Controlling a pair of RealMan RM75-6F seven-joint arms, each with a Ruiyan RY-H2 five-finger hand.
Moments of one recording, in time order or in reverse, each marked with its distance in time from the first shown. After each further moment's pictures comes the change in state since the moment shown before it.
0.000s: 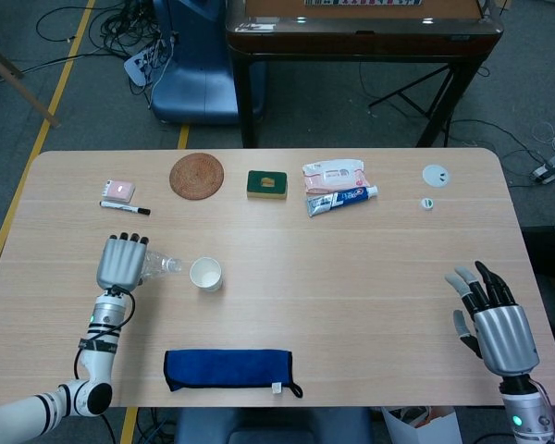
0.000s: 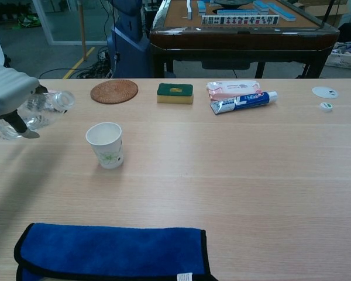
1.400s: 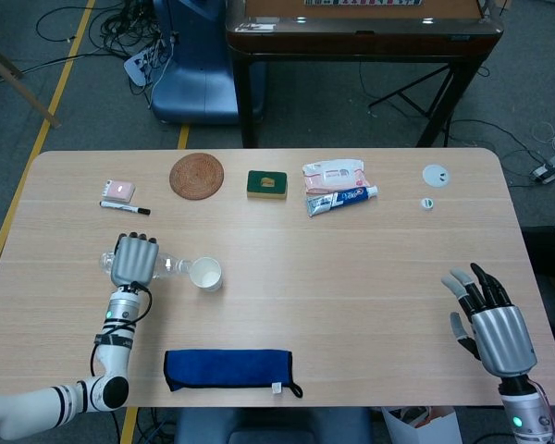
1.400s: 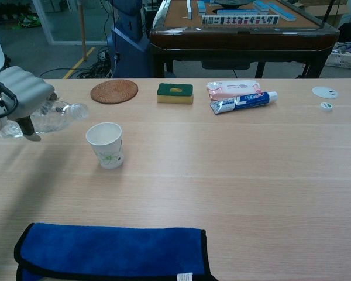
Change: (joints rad) left arm -0.087 -0.022 0.006 -0.065 -0.181 0.007 0.321; right arm 0.002 0.011 -0.008 -0.001 -0.014 -0.011 0.032
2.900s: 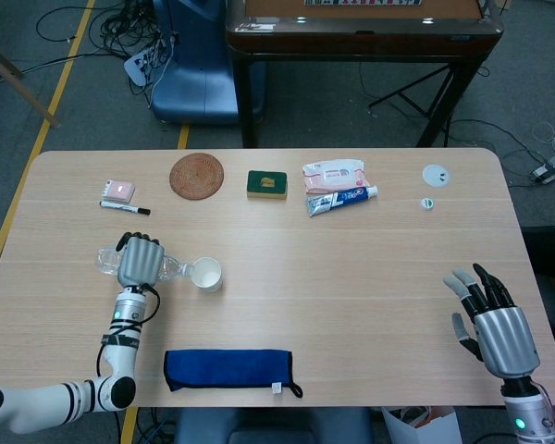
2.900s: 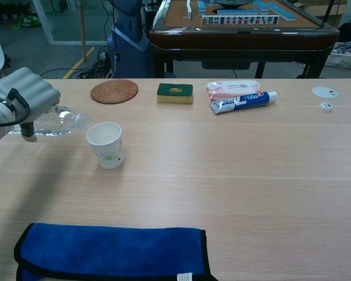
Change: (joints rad) left arm -0.058 -0.026 0.058 0.013 -0.060 0.050 0.164; right arm -0.006 0.011 -0.002 -0.011 -0.003 0.007 0.014
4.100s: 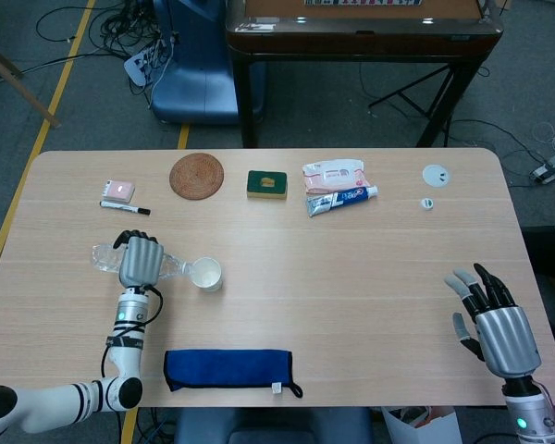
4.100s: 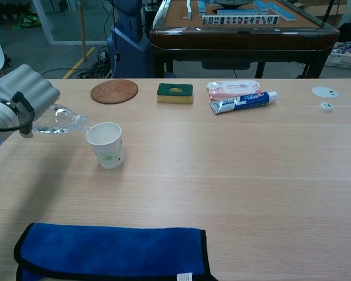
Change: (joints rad) left arm -0.003 -0.058 0.005 0.065 0.013 0.063 0.091; right arm 0.000 0.007 0.001 -0.001 0.004 -0.004 0.016
